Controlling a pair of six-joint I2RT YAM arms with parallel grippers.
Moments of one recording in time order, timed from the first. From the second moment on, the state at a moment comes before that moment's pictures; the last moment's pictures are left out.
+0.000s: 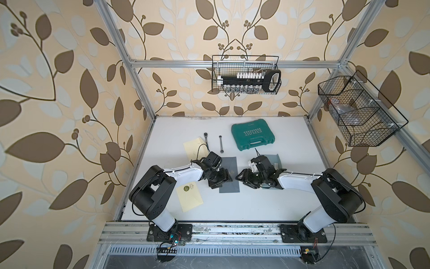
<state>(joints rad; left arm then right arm) -0.61 1.60 0.82 -0.32 0.46 -0.94 0.59 1.60 0.64 0.06 -0.41 1.01</state>
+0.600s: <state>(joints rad) -0.61 1.61 0.78 -0.29 0.46 -0.94 0.59 1.67 0.64 0.21 -0.47 1.04</state>
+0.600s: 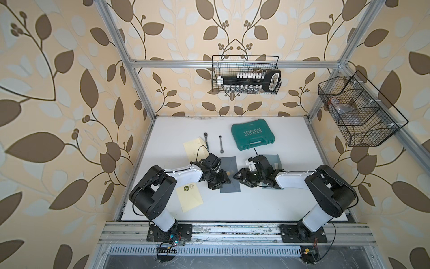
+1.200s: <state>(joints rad) -0.61 1.61 0.78 -0.29 0.46 -0.94 0.59 1.68 0.61 0.31 -0.50 1.07</state>
